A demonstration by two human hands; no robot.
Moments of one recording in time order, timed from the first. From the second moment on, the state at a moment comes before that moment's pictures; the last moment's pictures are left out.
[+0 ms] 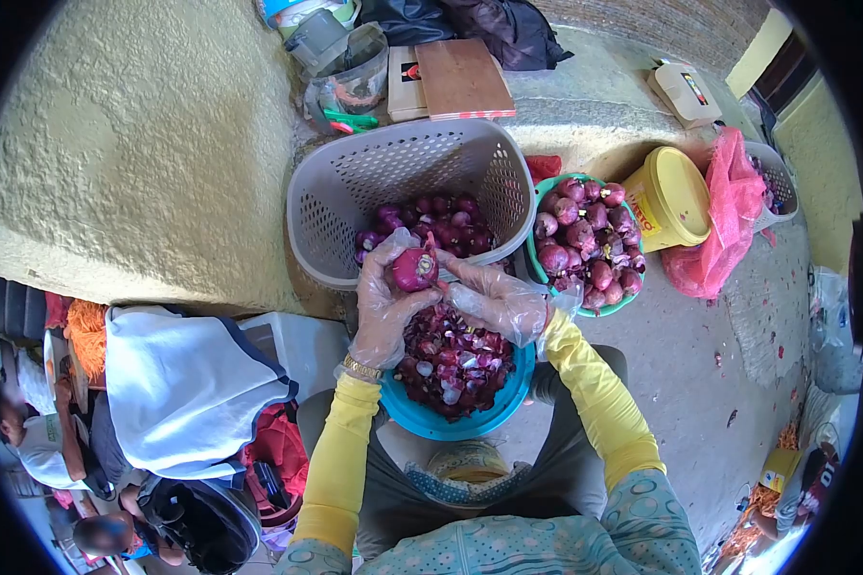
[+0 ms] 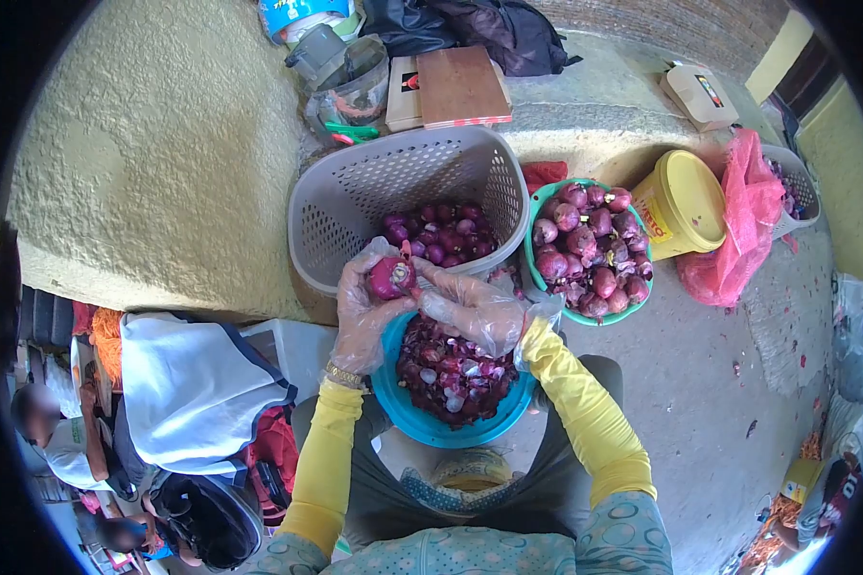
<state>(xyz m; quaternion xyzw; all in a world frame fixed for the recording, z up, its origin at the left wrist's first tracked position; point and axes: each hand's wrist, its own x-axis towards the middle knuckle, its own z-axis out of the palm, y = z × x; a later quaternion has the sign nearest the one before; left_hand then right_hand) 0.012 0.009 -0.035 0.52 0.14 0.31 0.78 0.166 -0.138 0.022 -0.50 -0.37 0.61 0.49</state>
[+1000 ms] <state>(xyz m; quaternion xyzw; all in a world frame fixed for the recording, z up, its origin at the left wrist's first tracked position) 0.003 0.015 -0.015 0.55 0.13 0.23 0.79 0.177 -0.147 0.022 -0.47 -0.45 0.56 0.51</state>
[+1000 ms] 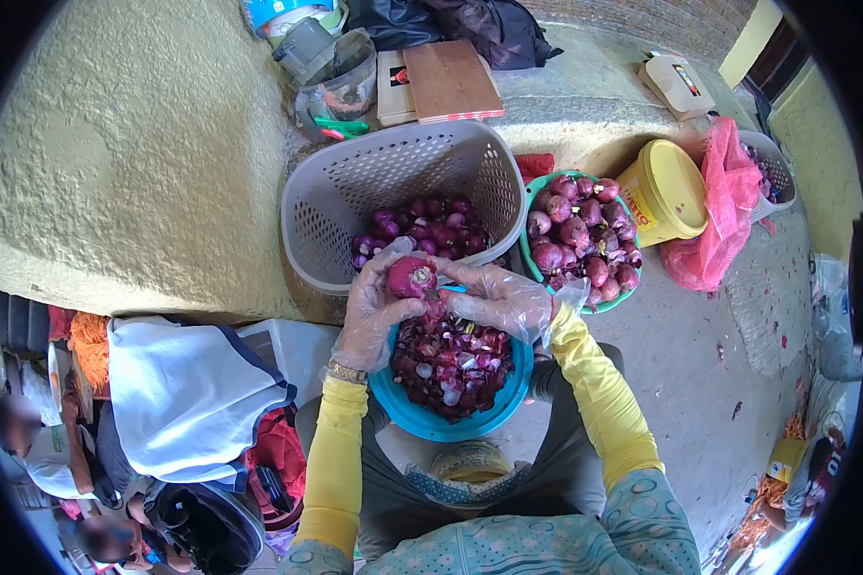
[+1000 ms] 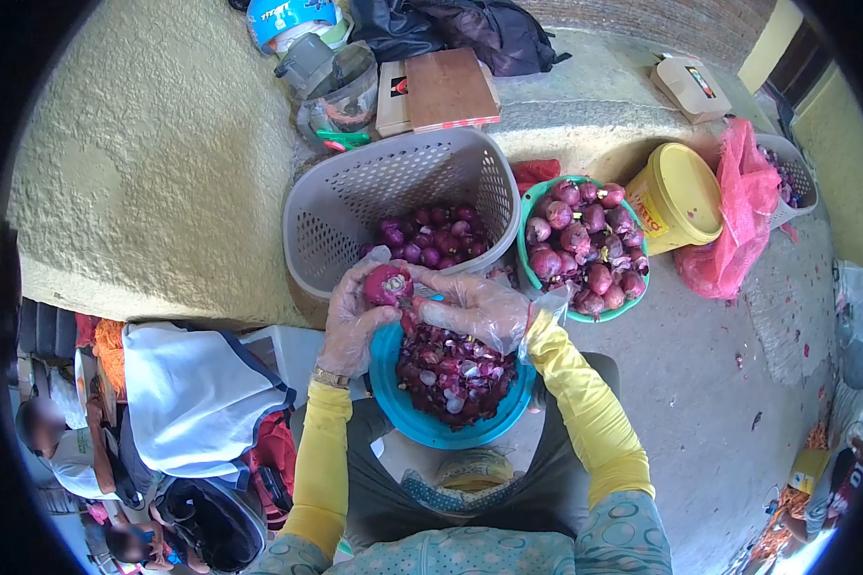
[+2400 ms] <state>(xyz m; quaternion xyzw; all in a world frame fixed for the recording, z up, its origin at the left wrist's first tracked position) 0.004 0.007 -0.012 0.46 0.16 0.20 0.85 0.167 -0.152 0.029 -0.51 -0.41 0.55 0.52</state>
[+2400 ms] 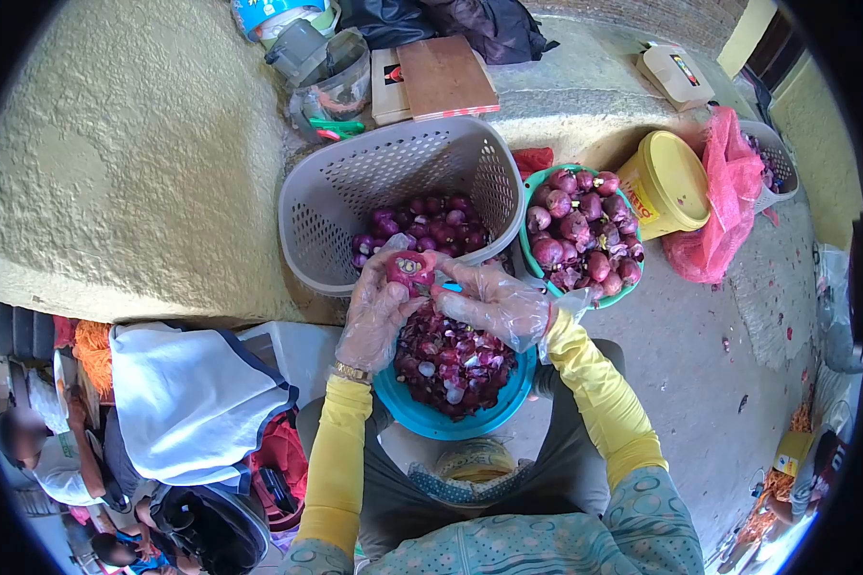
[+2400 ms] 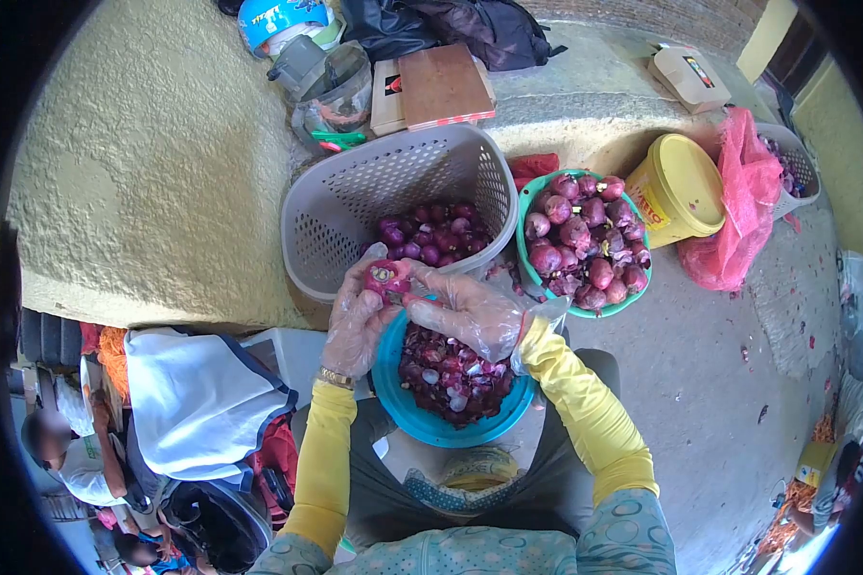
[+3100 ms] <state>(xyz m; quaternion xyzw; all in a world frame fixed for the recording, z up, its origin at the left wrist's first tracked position) 0.008 -0.001 -0.019 0.37 0.12 0.23 0.89 0.150 -0.145 0.016 -0.57 -0.45 0.43 0.54</state>
